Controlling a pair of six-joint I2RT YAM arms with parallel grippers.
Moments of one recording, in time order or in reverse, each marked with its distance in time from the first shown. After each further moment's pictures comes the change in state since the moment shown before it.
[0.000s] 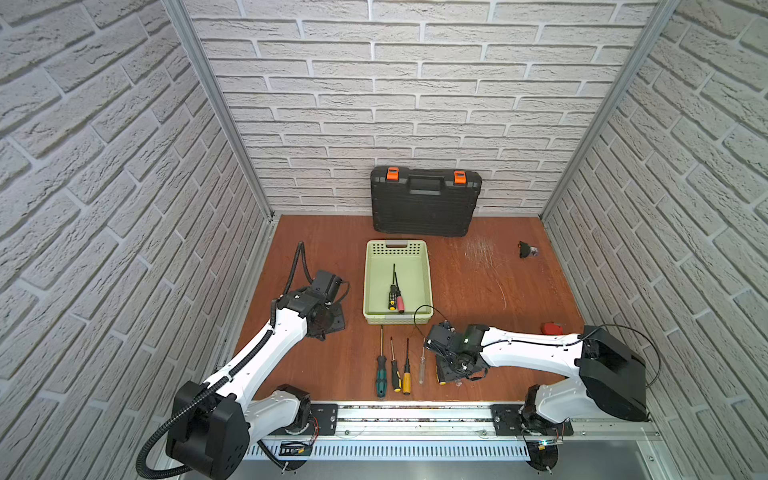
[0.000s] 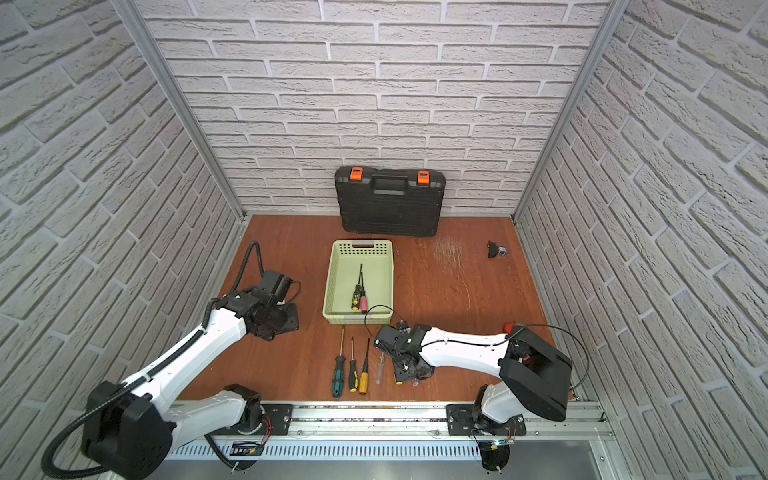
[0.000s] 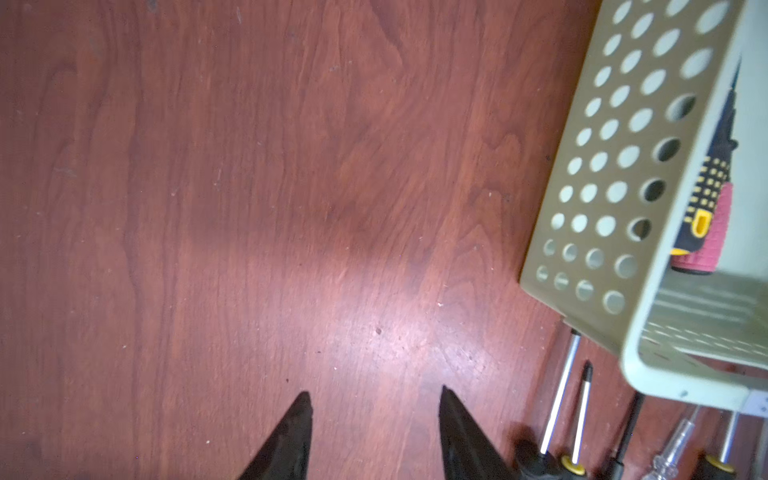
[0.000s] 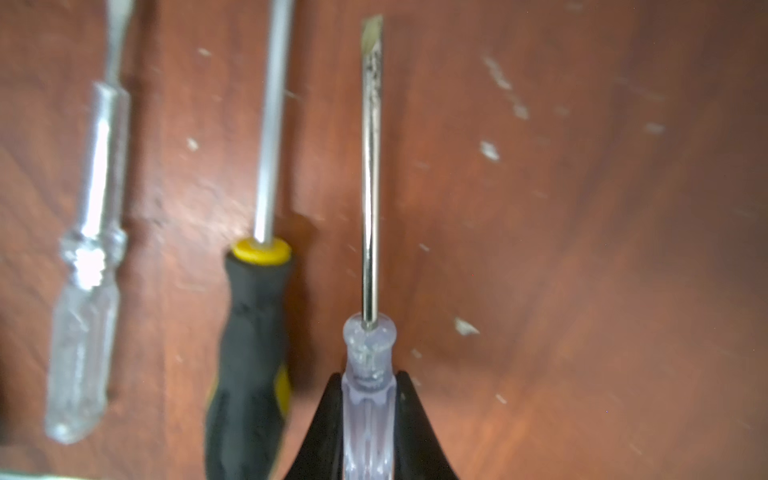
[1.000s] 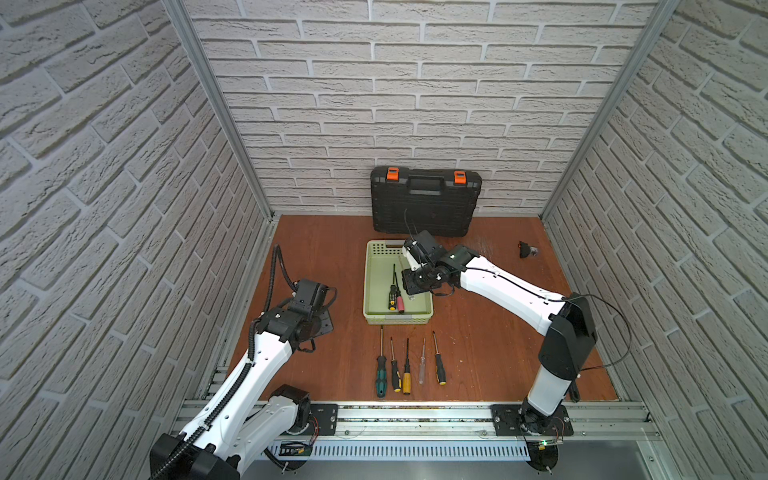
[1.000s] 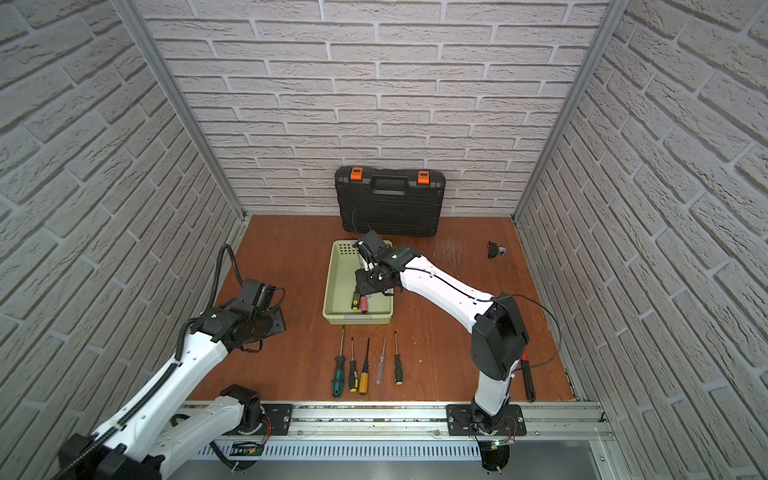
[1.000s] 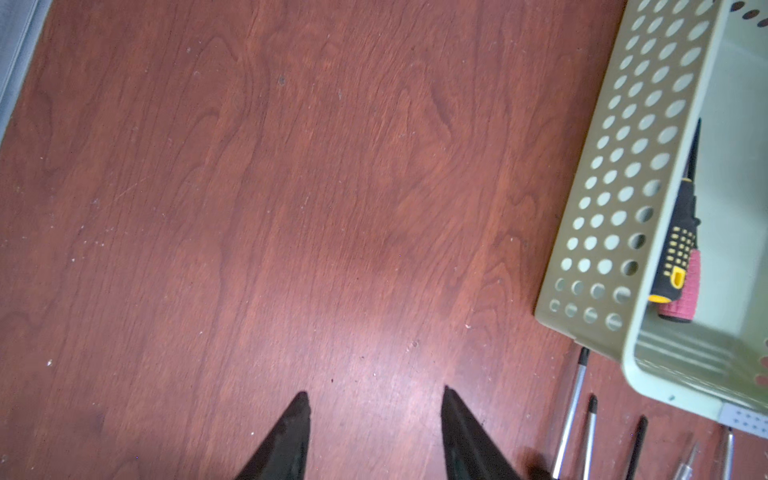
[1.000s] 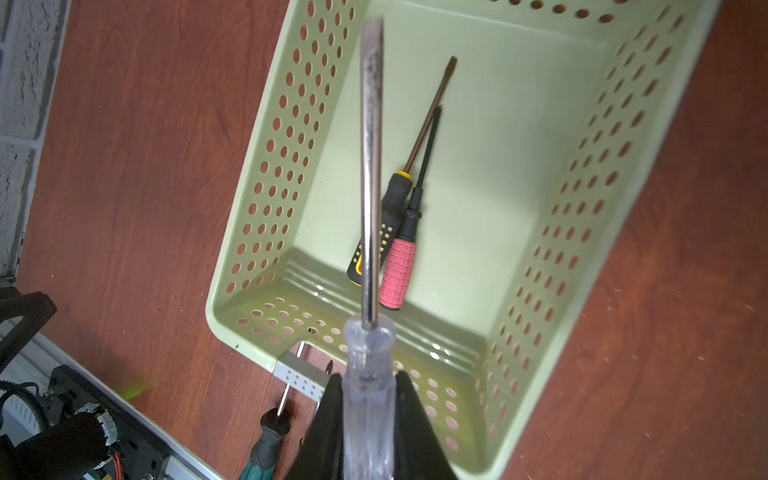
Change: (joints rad) left arm 0.043 -0.217 -0.048 -0.031 -0.093 -0.047; right arm -0.312 0.384 0.822 0.023 -0.192 -0.365
